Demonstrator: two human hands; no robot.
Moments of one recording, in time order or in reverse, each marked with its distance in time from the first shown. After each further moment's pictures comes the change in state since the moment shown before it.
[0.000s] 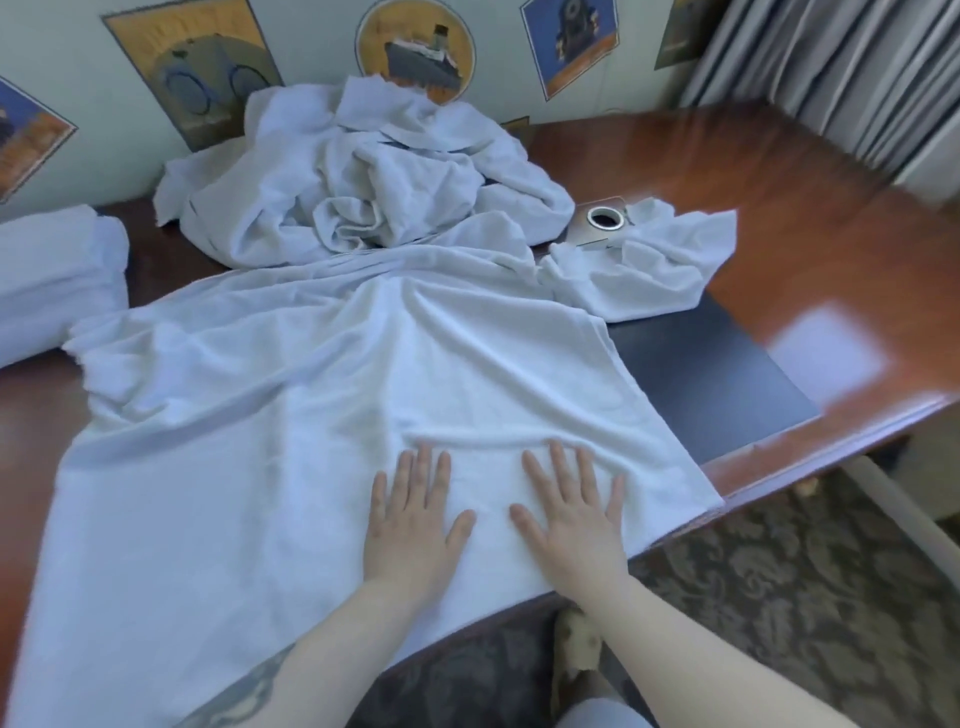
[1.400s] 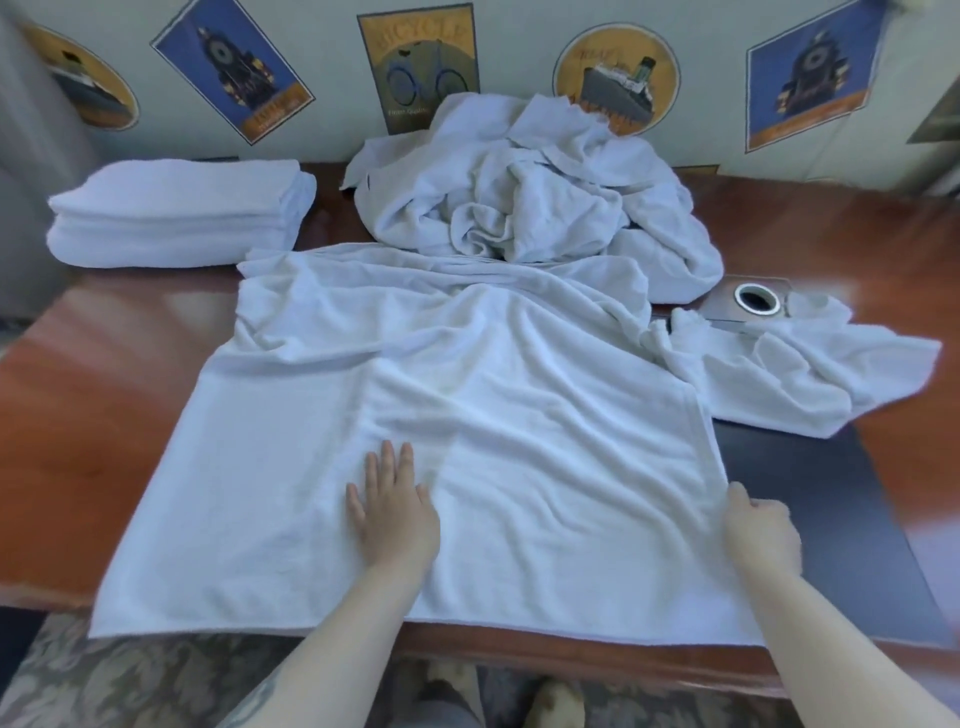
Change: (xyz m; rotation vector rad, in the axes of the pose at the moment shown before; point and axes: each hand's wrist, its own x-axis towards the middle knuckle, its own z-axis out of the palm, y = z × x) left_hand 0.020 0.026 -0.019 -0.376 0.089 -0.835; right_hand 0.142 0.132 -0.090 0.586 0.006 0.543
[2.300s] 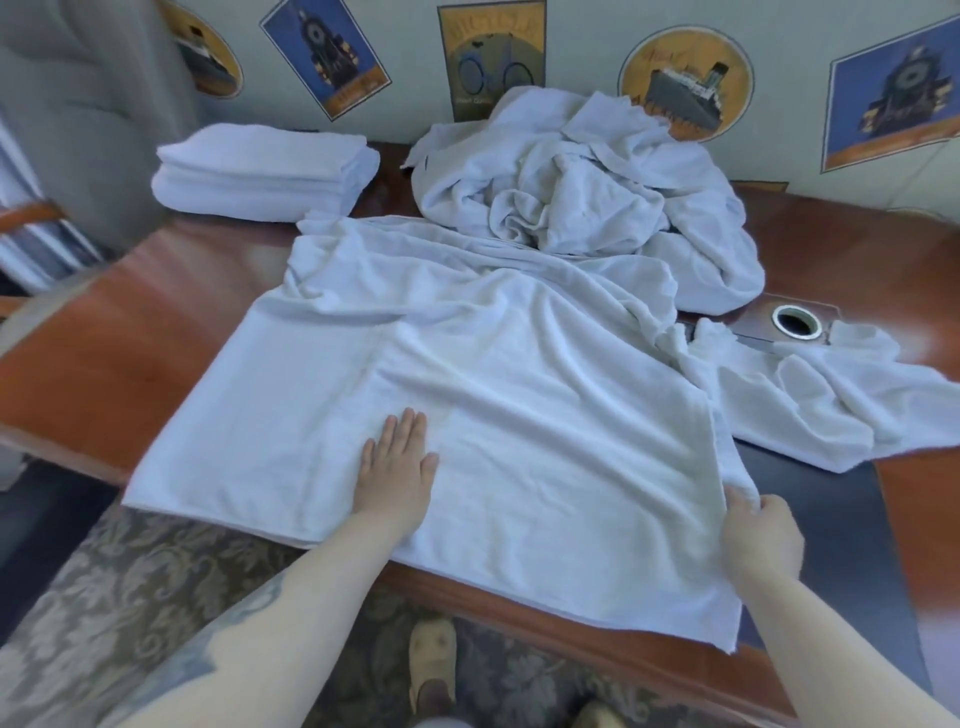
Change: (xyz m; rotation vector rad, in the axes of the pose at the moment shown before) left_hand -0.018 0.000 0.012 0.084 -0.077 0.095; right_hand 0.037 0.010 -0.020 -0.028 -0.065 -0.249
